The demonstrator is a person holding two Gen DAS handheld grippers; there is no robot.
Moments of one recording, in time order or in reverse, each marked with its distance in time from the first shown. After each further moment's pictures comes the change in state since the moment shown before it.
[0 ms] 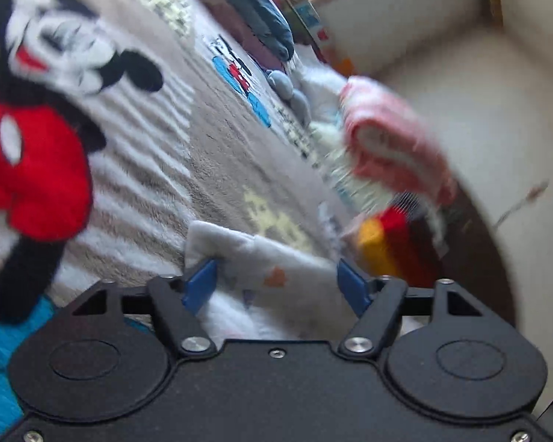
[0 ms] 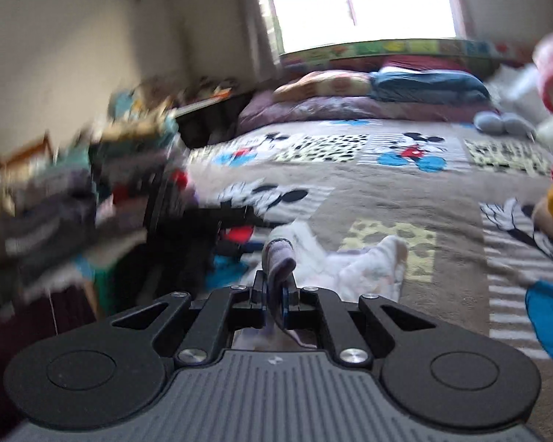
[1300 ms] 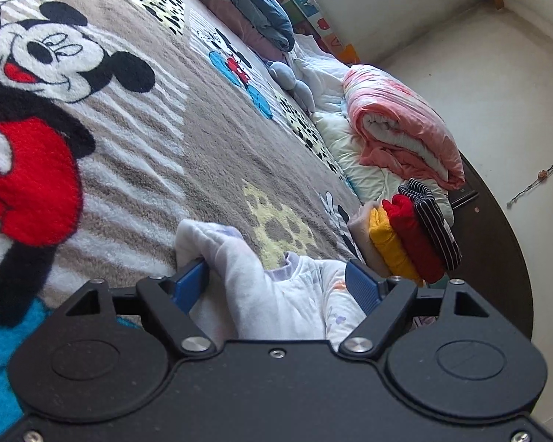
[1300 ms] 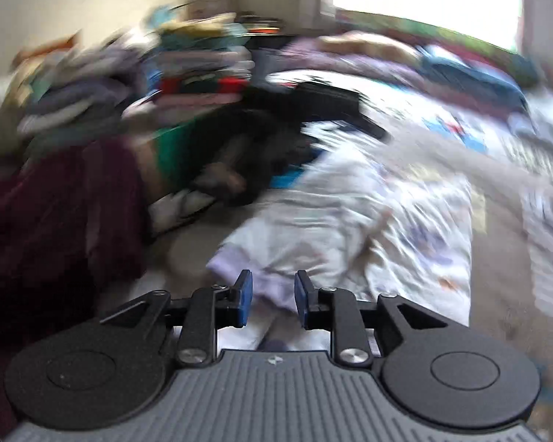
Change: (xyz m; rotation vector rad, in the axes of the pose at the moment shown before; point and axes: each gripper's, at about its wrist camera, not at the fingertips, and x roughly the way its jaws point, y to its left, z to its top) left arm -0.001 -0.024 -0.007 0.128 0.034 0.101; right arm 0.019 0.087 -0.065 -0.078 0.172 -0.023
